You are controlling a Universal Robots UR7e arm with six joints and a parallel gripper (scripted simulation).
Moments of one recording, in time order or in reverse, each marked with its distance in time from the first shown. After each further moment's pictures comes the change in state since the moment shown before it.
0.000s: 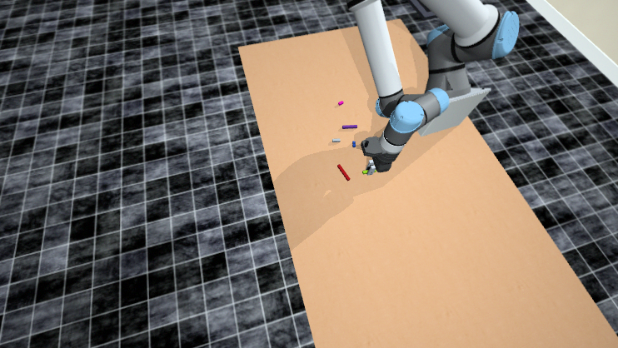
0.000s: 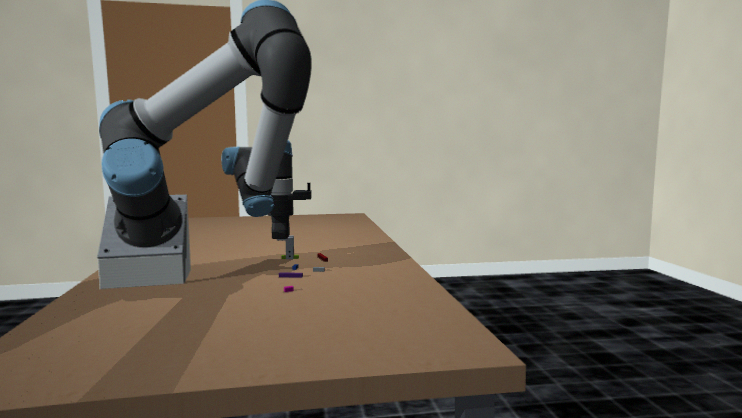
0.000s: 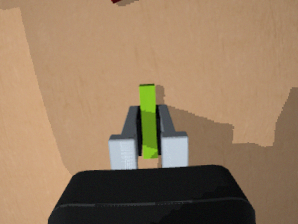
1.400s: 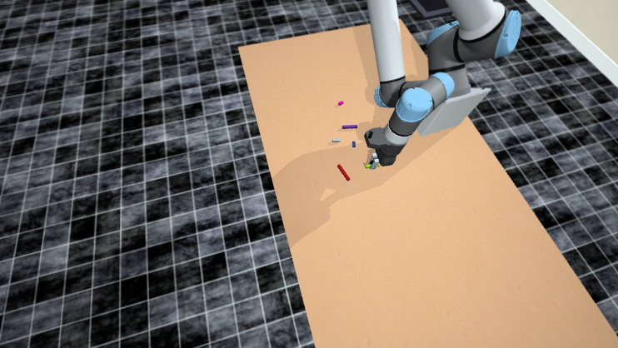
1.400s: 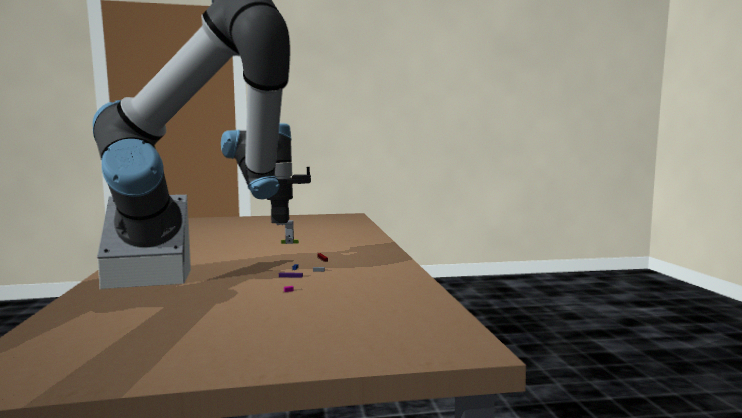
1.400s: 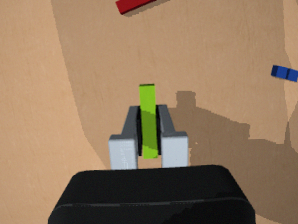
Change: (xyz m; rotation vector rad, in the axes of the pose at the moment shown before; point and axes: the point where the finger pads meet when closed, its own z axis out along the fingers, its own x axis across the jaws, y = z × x) arm 0.000 0.000 -0.046 0.006 -0.003 0.000
